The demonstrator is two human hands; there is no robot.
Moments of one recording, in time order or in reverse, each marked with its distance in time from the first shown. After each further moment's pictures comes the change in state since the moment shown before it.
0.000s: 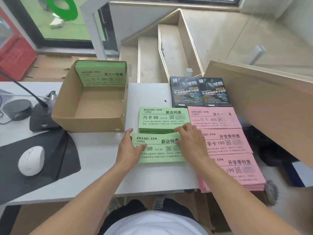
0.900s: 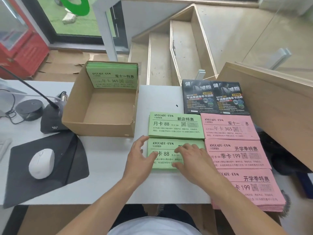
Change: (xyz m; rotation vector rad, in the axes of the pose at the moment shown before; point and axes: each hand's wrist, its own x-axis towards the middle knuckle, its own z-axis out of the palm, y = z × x) left_hand -0.027 0.024 -0.010 -0.228 -0.040 0.040; right_hand -0.011 -0.033 -0.022 -0.029 -0.309 -0.130
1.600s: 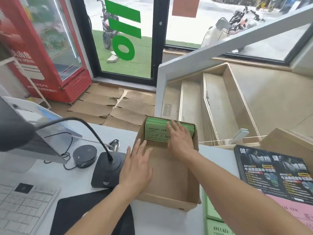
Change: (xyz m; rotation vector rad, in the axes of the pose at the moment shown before) left_hand 0.188 0.002 -0.208 1.104 0.247 0.399; right_hand 0.323 -0.199 -0.072 -0.059 0.267 -0.161
